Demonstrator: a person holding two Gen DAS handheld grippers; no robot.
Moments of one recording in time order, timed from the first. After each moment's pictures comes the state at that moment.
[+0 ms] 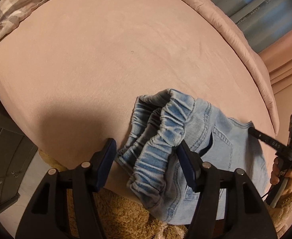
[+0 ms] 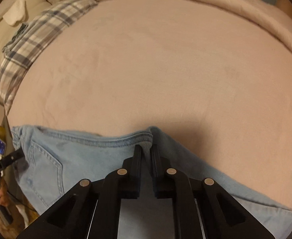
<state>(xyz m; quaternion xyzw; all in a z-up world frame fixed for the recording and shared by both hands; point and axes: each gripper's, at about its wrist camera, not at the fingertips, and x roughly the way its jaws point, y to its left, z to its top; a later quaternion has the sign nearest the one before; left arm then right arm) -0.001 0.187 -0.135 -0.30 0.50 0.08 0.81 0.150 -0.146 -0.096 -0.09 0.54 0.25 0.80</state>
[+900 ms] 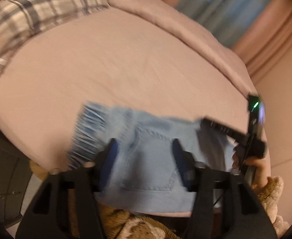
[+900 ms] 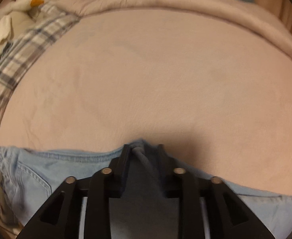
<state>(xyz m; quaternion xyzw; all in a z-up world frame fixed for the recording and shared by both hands) -0.011 0.107 -0.071 -0.25 0.45 0.01 0.86 0.156 -0.134 -0.110 -0.06 0.50 0.18 0.85</state>
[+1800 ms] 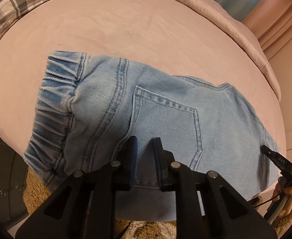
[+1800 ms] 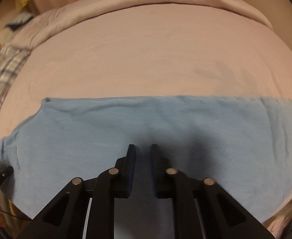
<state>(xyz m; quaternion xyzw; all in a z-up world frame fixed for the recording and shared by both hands) 0.017 0.085 -0.133 -0.21 0.52 0.03 0.83 0.083 -0.314 -0.122 0.06 0.52 0.04 0.85</state>
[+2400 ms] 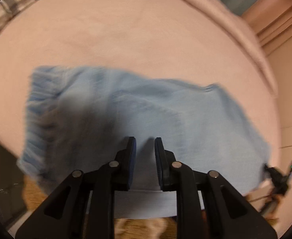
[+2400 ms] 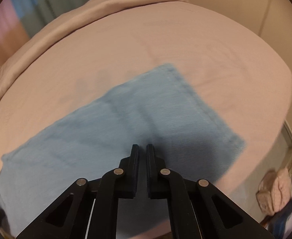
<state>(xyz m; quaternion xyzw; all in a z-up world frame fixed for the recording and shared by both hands) 0.051 0.064 -0.111 -0.23 0.54 -0.02 0.81 0.047 -0.463 -0.119 0.17 0.48 -0.17 0.85</state>
